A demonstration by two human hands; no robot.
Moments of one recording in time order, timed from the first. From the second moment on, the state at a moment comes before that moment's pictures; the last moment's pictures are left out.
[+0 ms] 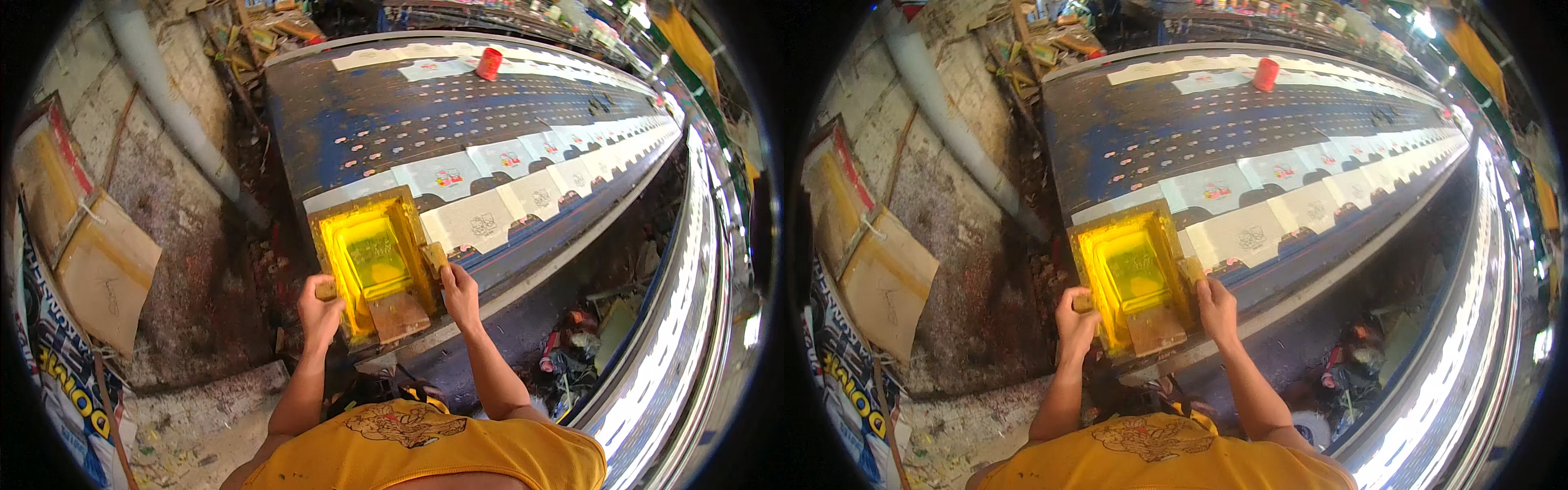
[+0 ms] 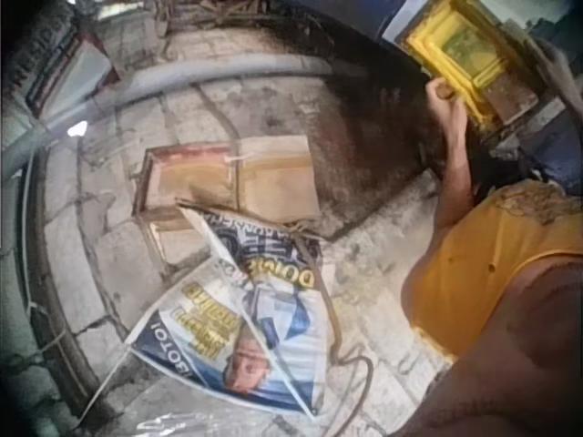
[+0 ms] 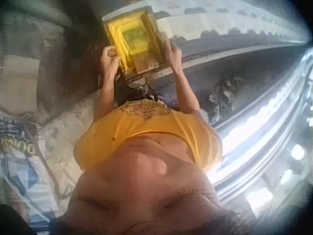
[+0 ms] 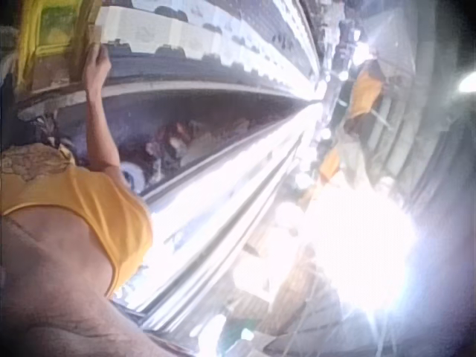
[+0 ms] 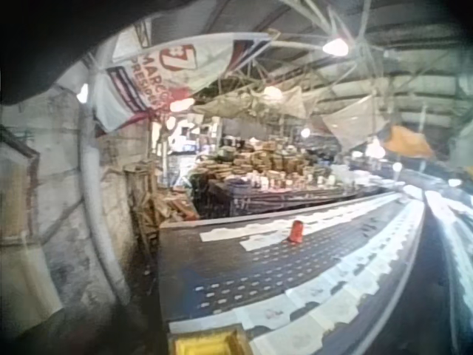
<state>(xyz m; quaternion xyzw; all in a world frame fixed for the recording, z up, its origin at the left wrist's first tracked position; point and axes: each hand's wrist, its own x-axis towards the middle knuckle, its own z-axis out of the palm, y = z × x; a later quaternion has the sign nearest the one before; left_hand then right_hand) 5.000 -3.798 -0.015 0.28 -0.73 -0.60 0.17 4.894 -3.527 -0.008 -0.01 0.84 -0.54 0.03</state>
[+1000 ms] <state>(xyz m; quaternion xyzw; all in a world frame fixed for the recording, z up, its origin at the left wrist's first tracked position) 4.977 -3.740 -0.062 0.36 -0.70 -0.61 0.09 4.838 -3.451 -0.090 -0.05 0.86 -0.49 0.16</state>
